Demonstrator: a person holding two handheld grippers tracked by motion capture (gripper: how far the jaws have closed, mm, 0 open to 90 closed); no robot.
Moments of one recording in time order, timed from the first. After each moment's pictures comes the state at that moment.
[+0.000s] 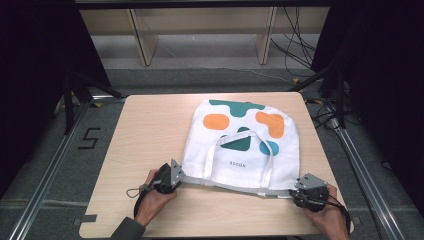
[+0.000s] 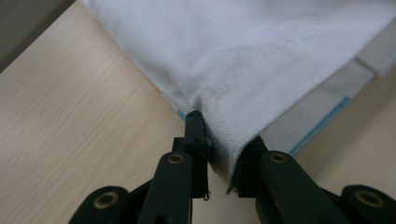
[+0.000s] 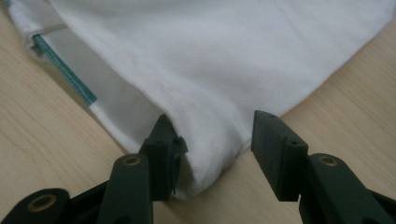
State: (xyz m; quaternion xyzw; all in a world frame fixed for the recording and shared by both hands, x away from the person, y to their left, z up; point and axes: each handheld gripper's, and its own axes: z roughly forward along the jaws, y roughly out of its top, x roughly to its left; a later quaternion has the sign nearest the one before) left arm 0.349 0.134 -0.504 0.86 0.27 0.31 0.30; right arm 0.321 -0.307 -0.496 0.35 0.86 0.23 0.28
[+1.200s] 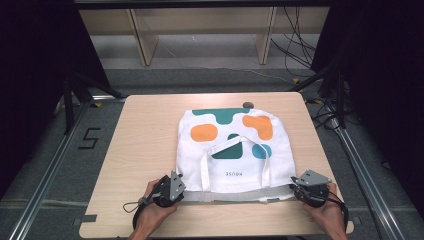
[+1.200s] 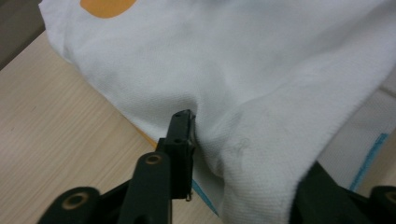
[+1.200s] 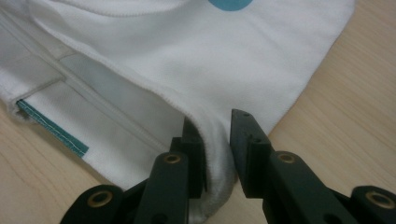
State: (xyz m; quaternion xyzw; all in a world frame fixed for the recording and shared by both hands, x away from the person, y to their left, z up) left arm 0.329 0.131 -0.506 0.86 0.27 0.30 0.31; right arm 0.329 -0.307 -0.494 0.35 0.85 0.29 0.27
